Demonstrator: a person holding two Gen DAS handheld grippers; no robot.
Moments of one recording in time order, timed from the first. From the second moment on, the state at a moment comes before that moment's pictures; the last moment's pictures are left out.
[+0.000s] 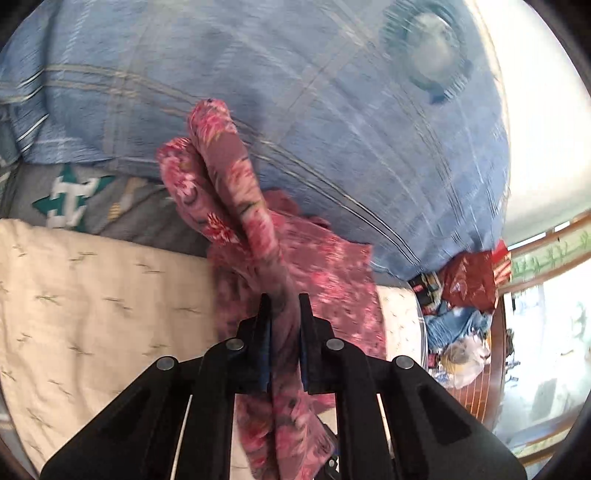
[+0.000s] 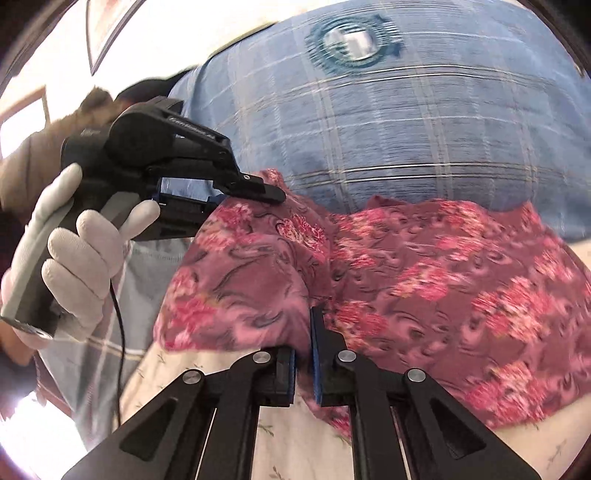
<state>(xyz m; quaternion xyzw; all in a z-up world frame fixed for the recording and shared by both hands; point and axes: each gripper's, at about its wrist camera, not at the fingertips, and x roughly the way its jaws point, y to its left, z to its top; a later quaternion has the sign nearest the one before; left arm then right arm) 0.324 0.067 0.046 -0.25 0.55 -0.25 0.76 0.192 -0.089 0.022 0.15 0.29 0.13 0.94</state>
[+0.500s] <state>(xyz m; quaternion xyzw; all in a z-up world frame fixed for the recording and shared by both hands) 0.339 -0.120 0.000 -0.12 0.64 -0.24 0.72 0.166 -0.232 -0.039 0.42 0.34 0.07 0.84</state>
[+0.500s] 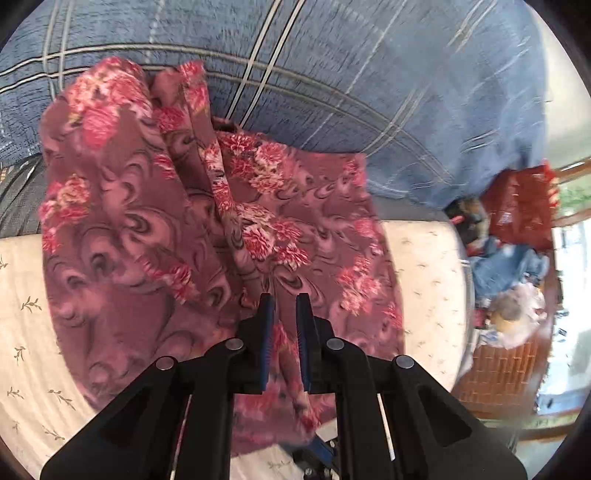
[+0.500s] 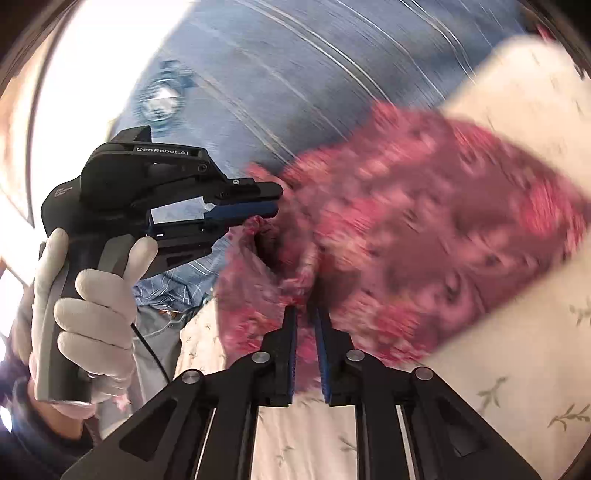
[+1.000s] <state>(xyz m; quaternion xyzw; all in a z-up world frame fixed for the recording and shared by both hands) 0.367 -0.158 0.016 0.12 0.65 -0.12 0.74 0.192 -0.218 -0.039 0.42 0.30 0.10 0.85</state>
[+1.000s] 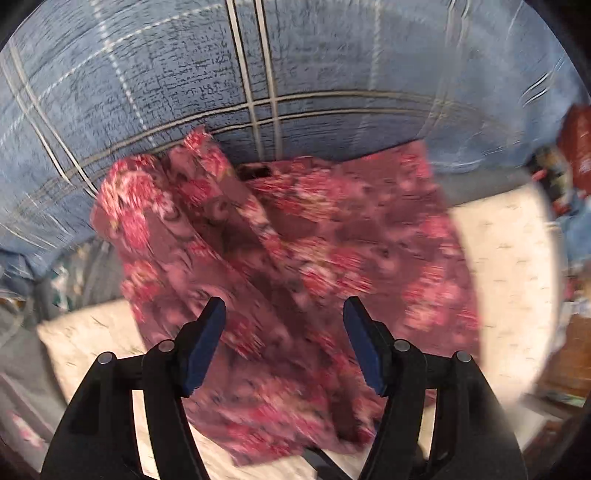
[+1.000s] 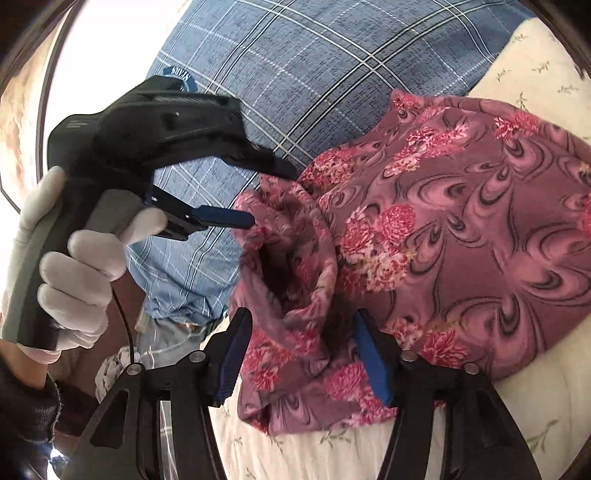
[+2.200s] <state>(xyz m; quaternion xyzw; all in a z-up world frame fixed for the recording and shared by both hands) 0.367 -0.154 0.037 0.10 0.64 -0.07 0.76 0.198 -0.260 -0.033 0.50 0.28 0.18 0.80</state>
